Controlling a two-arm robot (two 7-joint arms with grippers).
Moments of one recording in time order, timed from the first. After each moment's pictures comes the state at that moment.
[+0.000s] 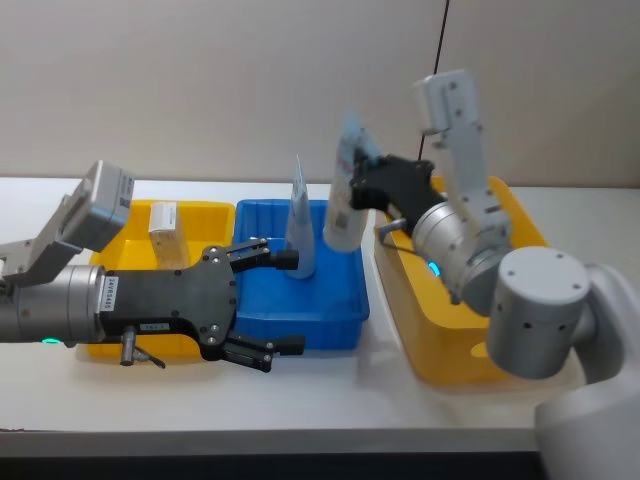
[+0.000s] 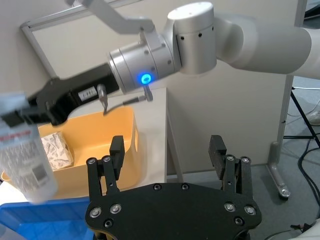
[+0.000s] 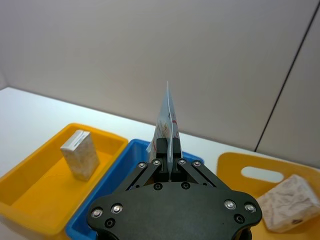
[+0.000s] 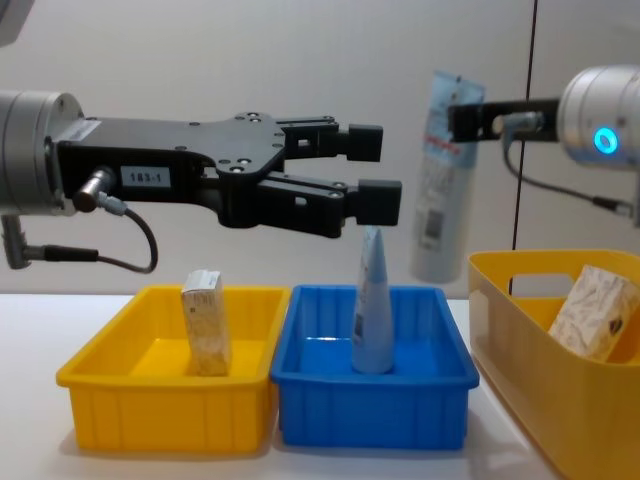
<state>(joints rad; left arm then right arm) -0.60 0.52 0.56 -1.44 -0.58 -0.07 -1.19 0.36 0.04 -0.25 -1.62 0.04 0.43 0.14</state>
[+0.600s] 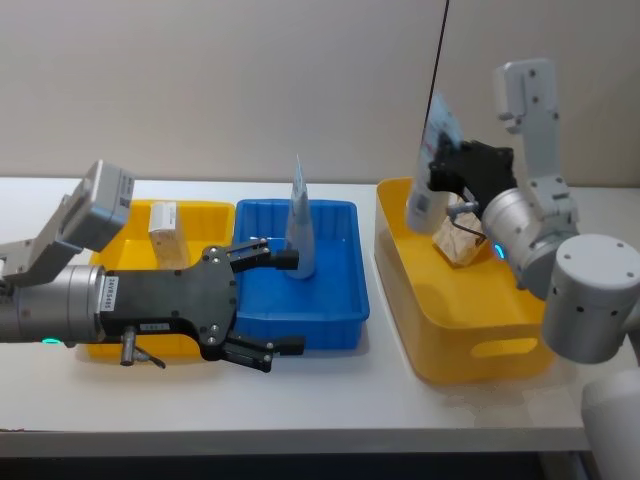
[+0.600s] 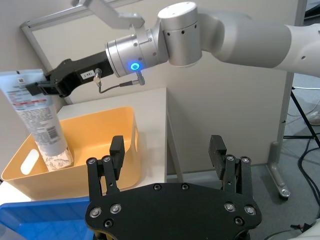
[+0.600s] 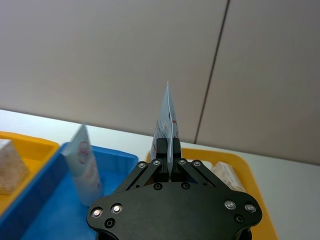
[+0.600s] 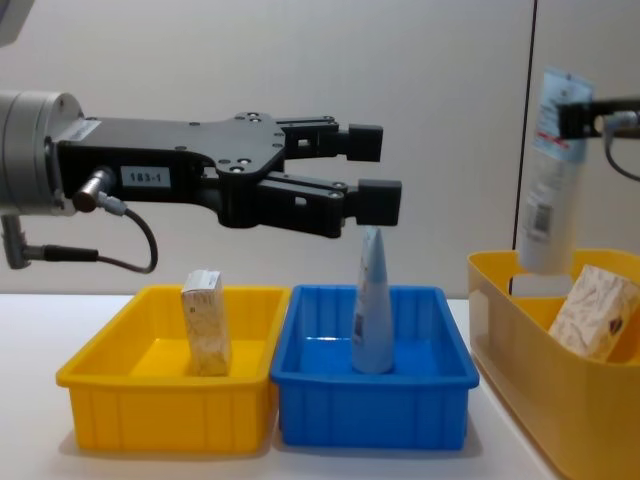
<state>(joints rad) -0.60 0.52 0.56 -1.44 -0.58 -0.07 -1.19 0.39 0.08 -0.15 -1.59 0.00 0.42 0.08</state>
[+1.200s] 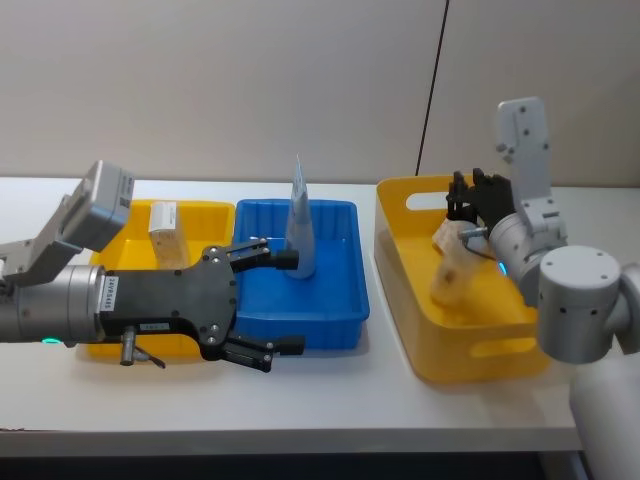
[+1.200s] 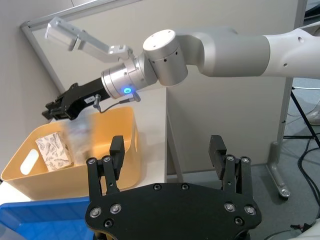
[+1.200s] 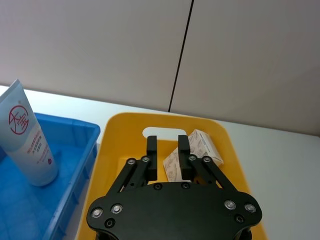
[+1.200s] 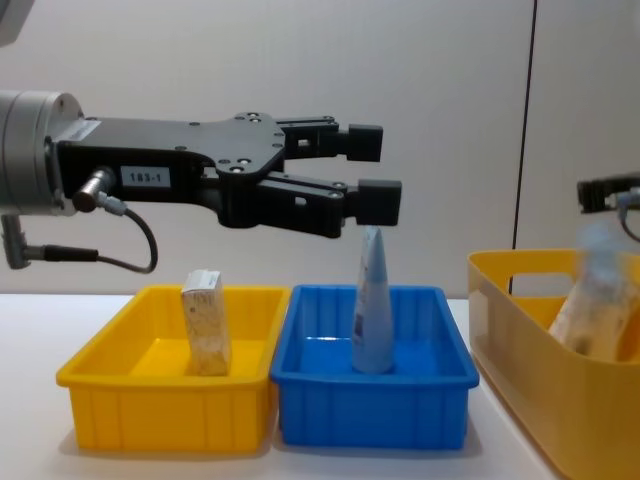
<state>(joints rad) -0.60 0.52 0.56 -1.44 -0.58 -0.07 -1.19 0.45 0.08 -0.12 -1.37 -0.06 0.39 0.03</state>
